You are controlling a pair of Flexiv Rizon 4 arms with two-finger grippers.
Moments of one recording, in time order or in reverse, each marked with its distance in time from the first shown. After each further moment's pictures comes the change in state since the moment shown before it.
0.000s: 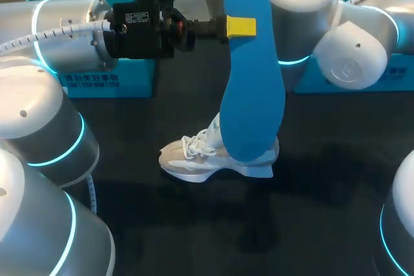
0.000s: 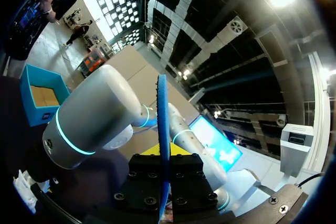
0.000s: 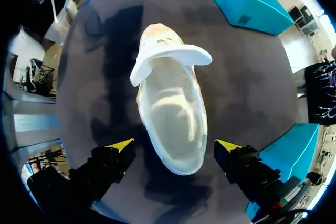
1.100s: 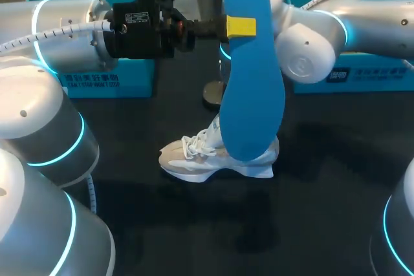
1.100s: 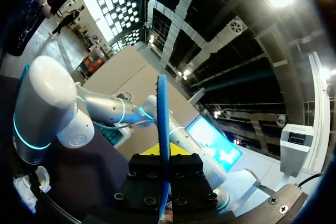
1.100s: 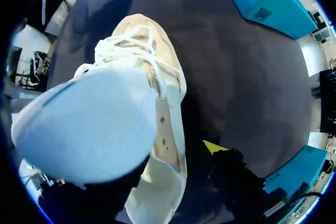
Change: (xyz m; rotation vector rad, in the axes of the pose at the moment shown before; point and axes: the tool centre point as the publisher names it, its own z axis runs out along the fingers) left arm 0.000 0.000 0.000 0.000 0.000 0.000; right arm -0.033 0.041 0.069 0.048 0.077 -0.055
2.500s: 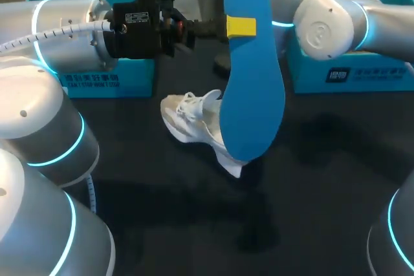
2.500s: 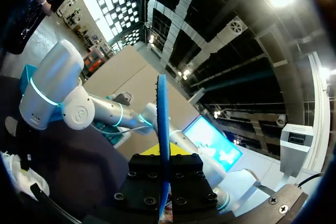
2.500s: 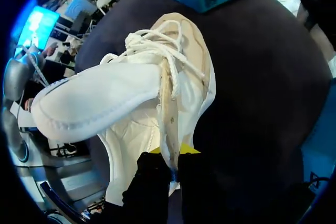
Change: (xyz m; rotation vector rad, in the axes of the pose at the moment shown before) left arm 0.000 0.000 0.000 0.000 0.000 0.000; right arm 0.003 0.017 -0.039 -0.167 0.298 0.523
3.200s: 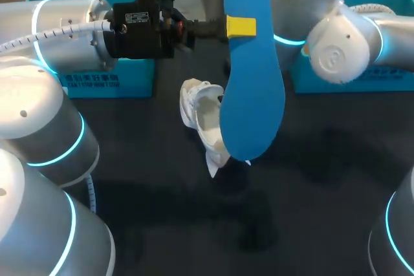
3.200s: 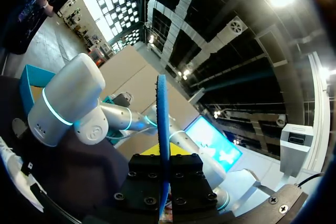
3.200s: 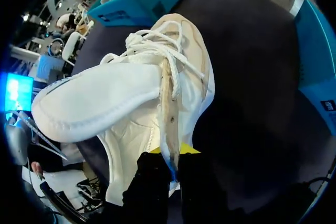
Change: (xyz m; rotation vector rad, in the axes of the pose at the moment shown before) left arm 0.000 0.000 0.000 0.000 0.000 0.000; right arm 0.022 -0.002 -0.004 -0.154 -0.084 0.442
